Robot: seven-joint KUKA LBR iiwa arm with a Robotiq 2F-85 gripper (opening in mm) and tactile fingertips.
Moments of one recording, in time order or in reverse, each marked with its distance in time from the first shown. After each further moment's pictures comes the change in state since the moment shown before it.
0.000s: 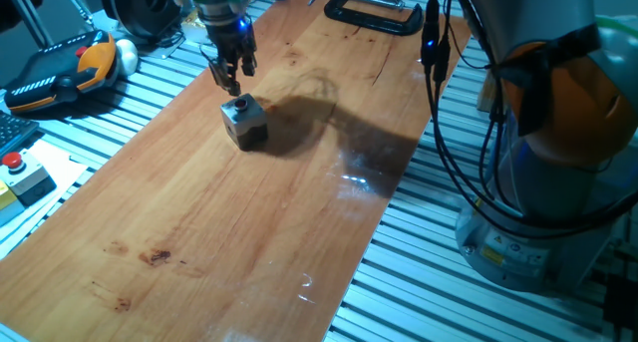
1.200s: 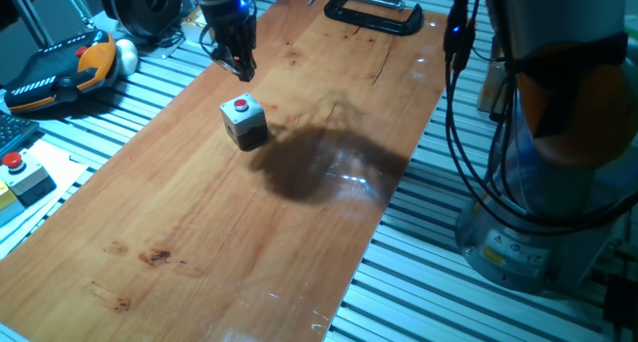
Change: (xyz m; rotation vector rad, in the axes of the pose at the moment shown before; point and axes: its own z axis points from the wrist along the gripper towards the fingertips) arm 0.062 0.046 -0.061 0.033 0.017 -0.029
